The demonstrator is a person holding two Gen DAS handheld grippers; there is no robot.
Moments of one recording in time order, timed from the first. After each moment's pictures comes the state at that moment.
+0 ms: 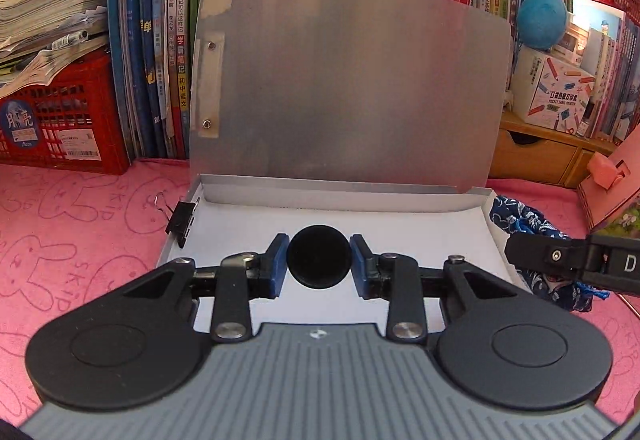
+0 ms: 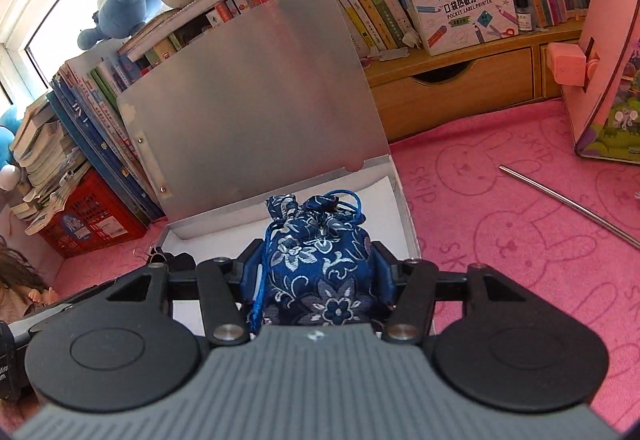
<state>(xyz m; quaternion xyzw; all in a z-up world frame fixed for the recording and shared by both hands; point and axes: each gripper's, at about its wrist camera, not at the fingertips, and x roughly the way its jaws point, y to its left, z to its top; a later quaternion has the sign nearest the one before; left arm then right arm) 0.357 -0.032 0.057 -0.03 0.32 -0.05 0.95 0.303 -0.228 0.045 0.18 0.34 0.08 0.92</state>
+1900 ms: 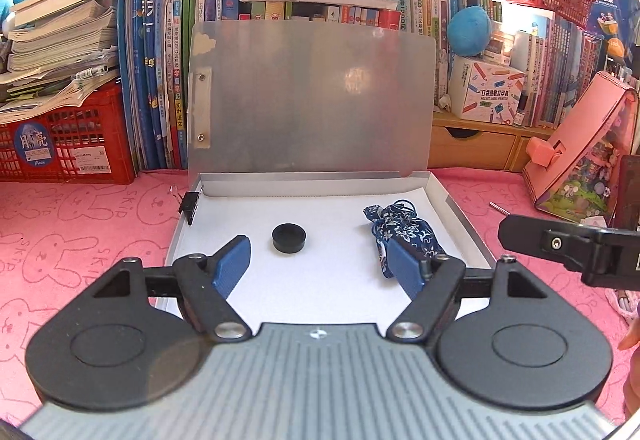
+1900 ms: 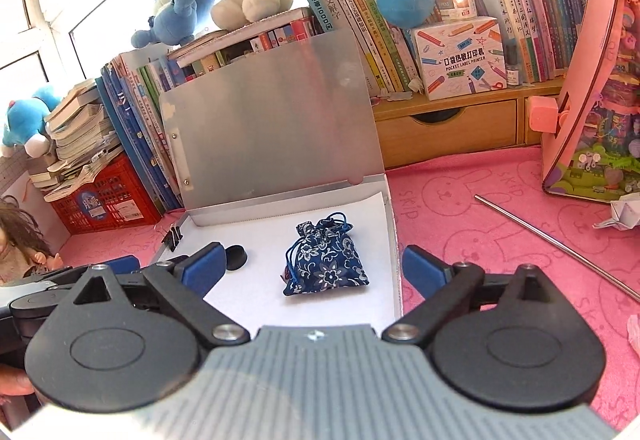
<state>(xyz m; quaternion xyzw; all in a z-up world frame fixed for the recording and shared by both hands) 0.251 -0.028 0.086 -0.01 0.27 -0.10 0.96 0.226 -0.238 0.069 0.12 0.28 0.11 0.95</state>
